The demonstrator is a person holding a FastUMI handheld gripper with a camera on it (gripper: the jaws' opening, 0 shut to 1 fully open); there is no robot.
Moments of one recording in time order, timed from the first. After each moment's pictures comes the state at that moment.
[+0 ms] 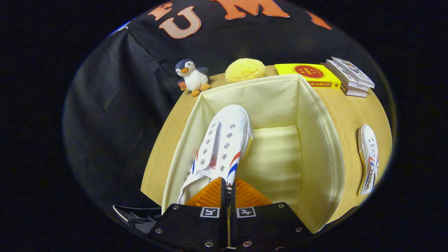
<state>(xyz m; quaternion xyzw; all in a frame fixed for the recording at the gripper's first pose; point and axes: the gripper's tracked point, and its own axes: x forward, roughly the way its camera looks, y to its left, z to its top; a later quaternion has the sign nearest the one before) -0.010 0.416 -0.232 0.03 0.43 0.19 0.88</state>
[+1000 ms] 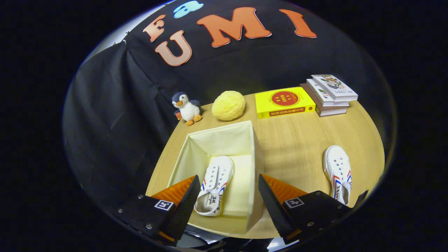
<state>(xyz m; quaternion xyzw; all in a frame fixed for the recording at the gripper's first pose) 0.012 0.302 -0.138 0.08 0.34 0.18 0.92</state>
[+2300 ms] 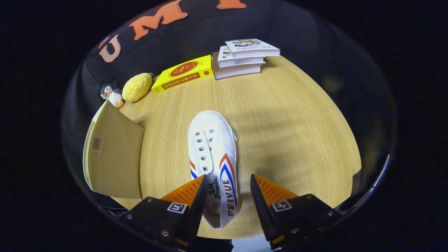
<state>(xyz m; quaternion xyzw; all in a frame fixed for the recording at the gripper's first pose) 0.029 0.032 -0.282 0.05 0.46 0.03 0.89</state>
